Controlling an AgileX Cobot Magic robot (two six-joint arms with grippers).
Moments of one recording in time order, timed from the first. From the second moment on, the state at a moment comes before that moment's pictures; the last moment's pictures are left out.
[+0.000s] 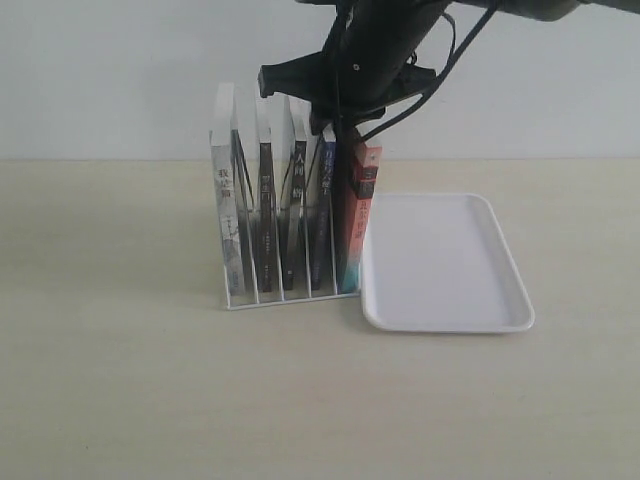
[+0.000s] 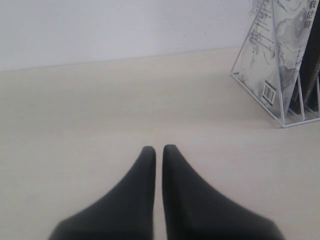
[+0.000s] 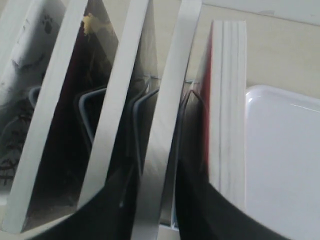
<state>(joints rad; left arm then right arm) -0.02 0.00 0.00 -0.02 0.33 0.10 0.58 2.02 -1.88 -0.02 0.85 0.28</state>
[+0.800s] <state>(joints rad) -0.02 0.00 0.00 -0.02 0.33 0.10 0.58 2.06 -1.88 0.01 0.86 0.28</state>
